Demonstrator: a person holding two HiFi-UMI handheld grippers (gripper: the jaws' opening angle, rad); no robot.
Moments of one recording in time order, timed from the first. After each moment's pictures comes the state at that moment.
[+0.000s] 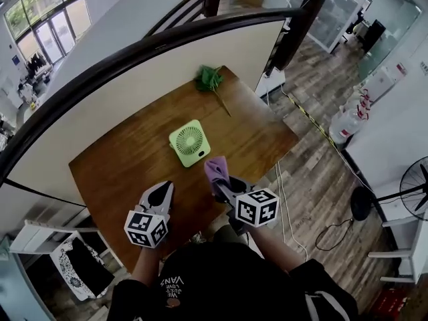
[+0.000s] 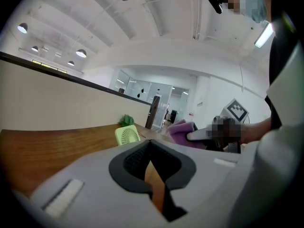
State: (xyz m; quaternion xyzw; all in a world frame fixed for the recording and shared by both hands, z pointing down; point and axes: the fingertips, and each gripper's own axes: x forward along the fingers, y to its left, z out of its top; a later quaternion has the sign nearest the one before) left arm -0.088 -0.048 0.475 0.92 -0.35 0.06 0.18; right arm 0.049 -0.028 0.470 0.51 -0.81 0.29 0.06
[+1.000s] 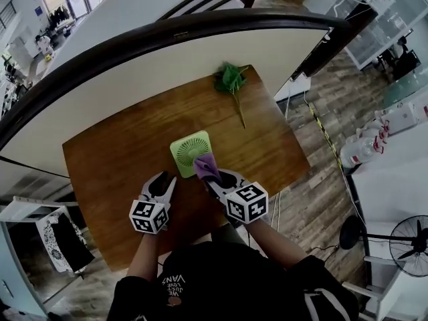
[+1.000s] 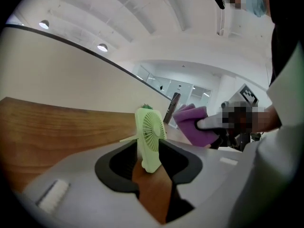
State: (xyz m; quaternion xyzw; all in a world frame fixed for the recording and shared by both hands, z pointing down) left arm -0.060 -0.135 0.570 0.86 -0.43 0.07 0.25; right arm 0.048 -0.129 0.516 0.38 -0.87 0.27 0.17
